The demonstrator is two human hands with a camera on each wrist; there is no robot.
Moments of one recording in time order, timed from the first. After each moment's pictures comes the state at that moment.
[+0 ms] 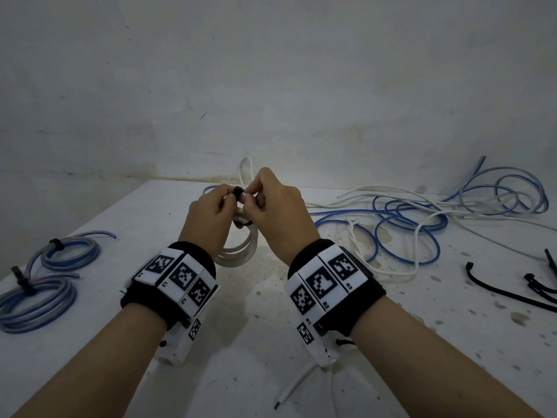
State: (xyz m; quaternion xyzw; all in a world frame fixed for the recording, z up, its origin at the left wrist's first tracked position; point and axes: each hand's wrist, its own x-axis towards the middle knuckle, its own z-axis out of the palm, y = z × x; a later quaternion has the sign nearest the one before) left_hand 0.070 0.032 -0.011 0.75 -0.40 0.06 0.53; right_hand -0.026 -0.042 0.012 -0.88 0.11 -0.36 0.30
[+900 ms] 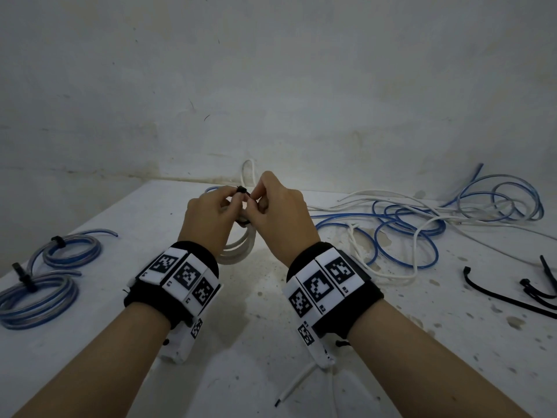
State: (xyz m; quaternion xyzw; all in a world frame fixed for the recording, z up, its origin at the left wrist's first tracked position) left_hand 0.069 0.036 -0.008 0.75 -0.40 0.10 0.52; right_hand -0.029 -0.035 0.013 -0.88 0.13 -0.36 0.28
